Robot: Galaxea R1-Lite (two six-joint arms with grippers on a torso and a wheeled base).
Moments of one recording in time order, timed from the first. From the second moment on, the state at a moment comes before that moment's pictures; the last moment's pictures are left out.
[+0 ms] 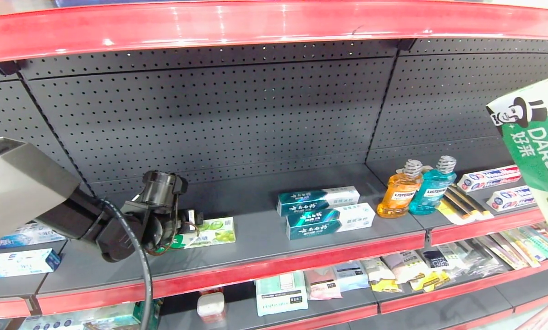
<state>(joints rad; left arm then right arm) -0.31 2.04 -0.81 -0.48 0.34 -0.31 0.16 0.69 -0.57 0.04 0.09 -0.35</state>
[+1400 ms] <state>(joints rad) -0.34 2.00 -0.71 -0.48 0.36 -0.34 0.16 0.68 -0.57 0.04 0.09 -0.34</state>
